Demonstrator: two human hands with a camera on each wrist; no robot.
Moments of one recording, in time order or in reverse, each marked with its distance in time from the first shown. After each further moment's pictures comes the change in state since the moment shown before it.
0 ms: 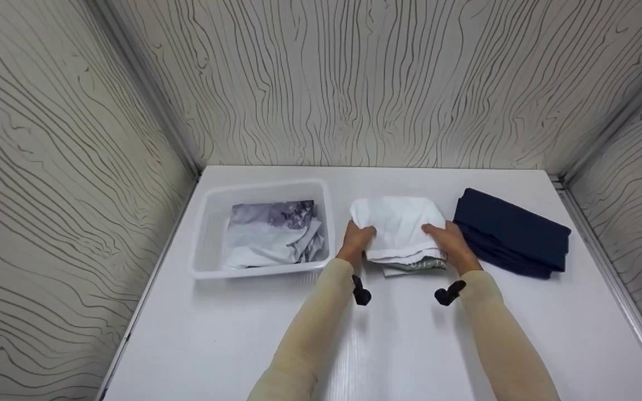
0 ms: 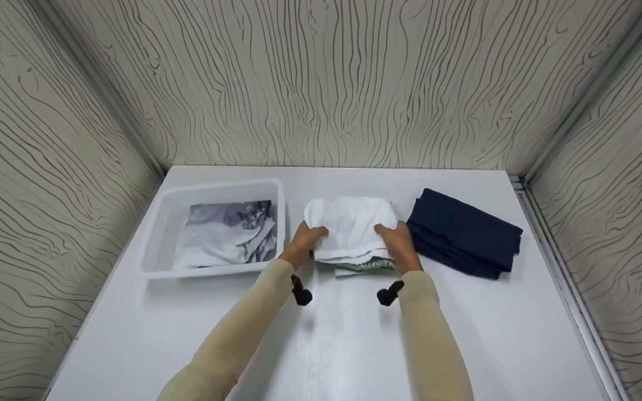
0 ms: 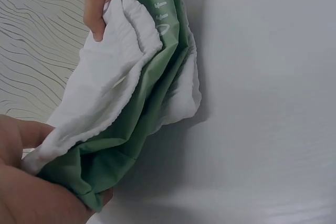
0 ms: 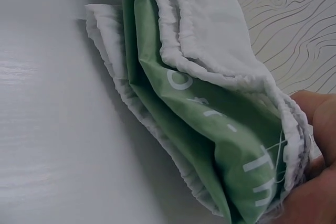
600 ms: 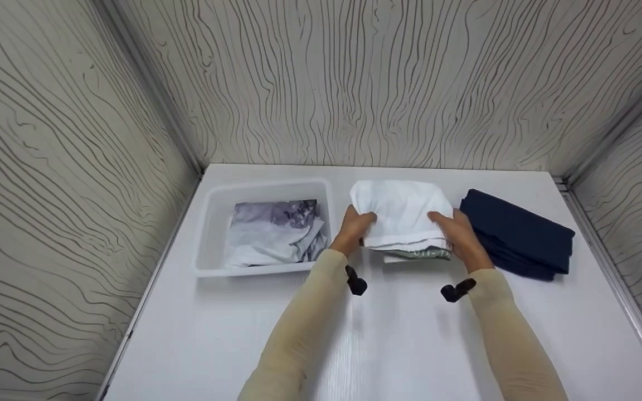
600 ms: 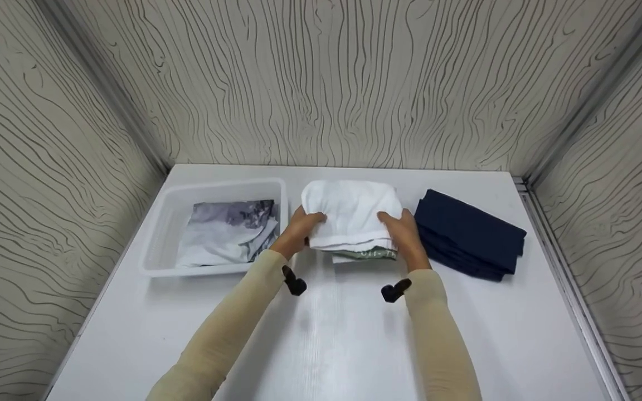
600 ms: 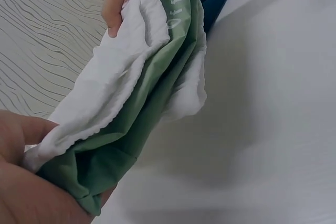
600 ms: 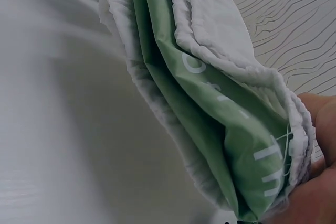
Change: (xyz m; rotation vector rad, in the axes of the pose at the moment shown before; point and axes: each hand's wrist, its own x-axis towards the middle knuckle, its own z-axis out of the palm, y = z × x) left_hand -0.005 0.039 -0.016 0.020 -0.050 0.108; right_hand -0.010 -0.030 -0.008 0.083 -0.016 -0.062
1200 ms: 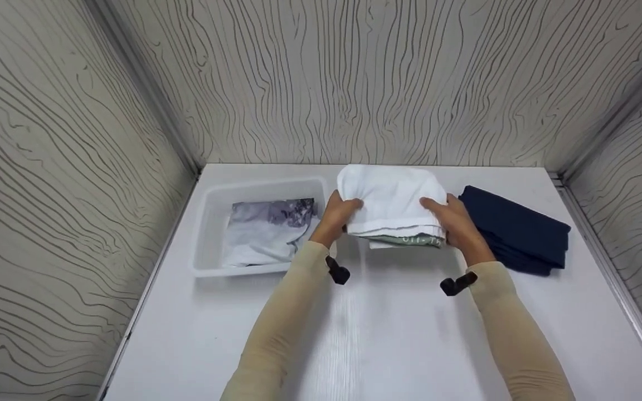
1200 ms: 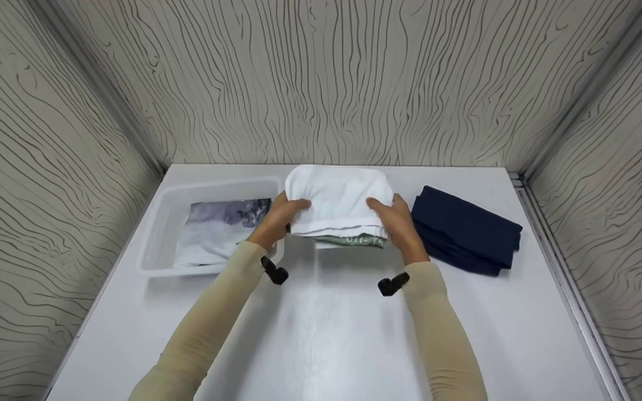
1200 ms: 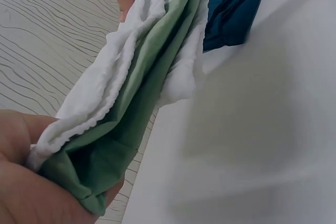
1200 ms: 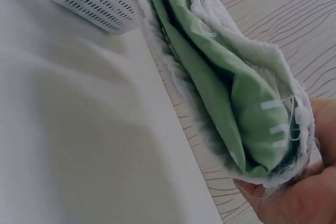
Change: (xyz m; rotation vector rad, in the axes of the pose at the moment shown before) left_hand -0.003 0.034 -0.032 -0.021 -0.059 0.052; right_hand -0.022 -0.046 0.007 0.079 -0.053 0.002
